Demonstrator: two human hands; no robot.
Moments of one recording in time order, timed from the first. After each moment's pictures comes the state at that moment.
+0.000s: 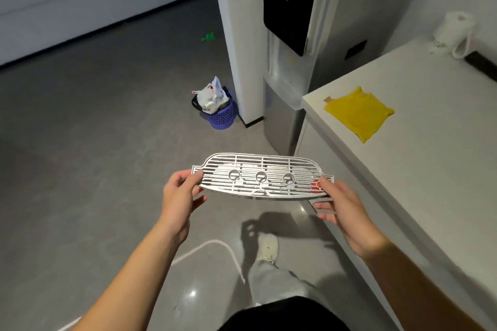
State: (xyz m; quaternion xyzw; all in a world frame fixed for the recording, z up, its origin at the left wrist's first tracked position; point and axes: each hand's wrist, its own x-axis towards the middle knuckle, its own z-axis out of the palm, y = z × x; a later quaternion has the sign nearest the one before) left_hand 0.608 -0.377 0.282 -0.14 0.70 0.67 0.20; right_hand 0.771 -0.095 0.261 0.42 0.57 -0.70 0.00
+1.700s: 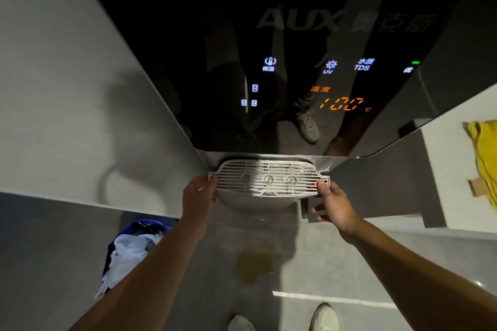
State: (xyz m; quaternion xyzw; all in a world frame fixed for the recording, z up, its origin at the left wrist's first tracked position) left_hand -0.005 0.041 -0.004 0.18 0.73 0.42 0.50; right_hand 0.297 0.070 -0.005 0.72 0.34 -0.56 -0.22
